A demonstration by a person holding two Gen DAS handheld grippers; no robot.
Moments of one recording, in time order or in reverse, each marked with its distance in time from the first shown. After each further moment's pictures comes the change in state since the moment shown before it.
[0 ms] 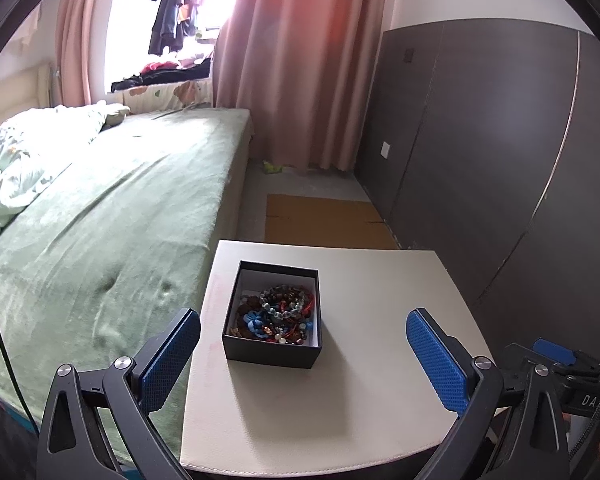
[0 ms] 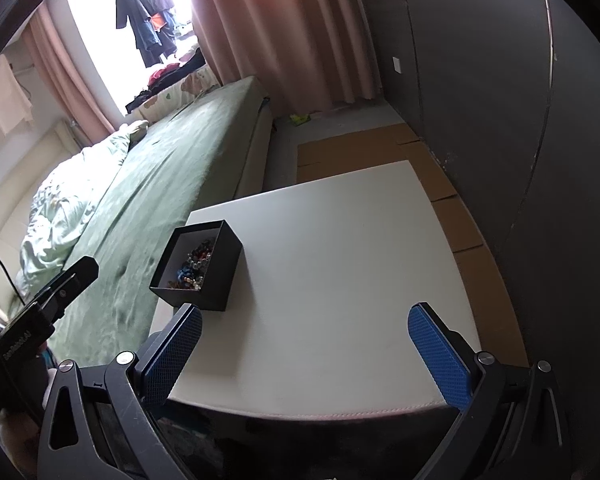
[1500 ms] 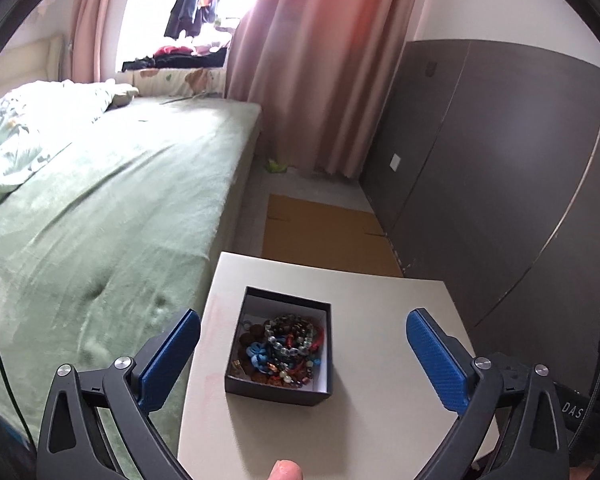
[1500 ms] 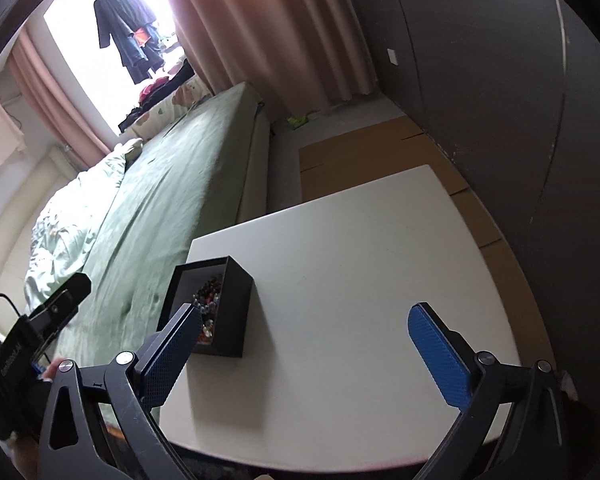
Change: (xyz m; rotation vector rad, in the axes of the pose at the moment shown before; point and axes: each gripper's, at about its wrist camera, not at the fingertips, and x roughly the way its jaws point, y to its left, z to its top) left arm 0.028 0.023 0.033 -0.102 0.003 -0.022; right arm 0.040 0.006 0.034 0.094 -0.001 0.035
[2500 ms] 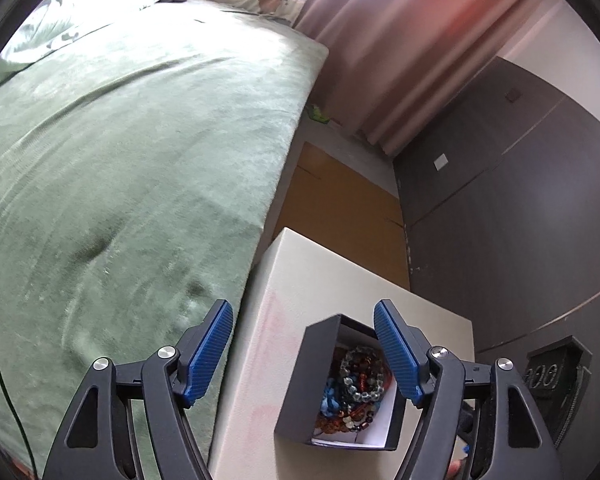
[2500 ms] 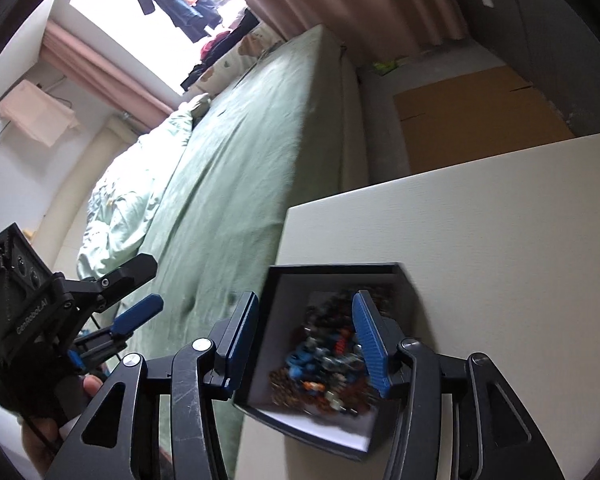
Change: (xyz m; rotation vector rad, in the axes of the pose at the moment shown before) left arm 0.095 0.130 0.035 -0.339 0.217 -0.037; right arm 0.157 0.105 0.007 -0.017 0.174 0.304
